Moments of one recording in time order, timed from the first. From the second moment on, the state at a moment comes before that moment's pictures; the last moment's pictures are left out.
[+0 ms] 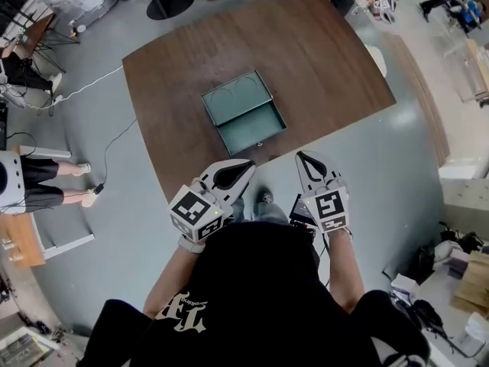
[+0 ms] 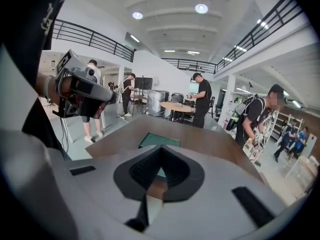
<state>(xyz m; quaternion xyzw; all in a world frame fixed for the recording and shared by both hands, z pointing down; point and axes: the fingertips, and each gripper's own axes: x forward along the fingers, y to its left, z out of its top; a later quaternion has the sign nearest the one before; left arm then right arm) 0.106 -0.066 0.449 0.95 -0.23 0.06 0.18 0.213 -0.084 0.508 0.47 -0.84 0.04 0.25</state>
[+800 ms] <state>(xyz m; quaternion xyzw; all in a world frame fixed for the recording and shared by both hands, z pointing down) 0.159 -0.009 0.452 0.94 -0.27 0.09 0.18 0.252 -0.037 0.503 0.44 -0.87 0.06 0.21</state>
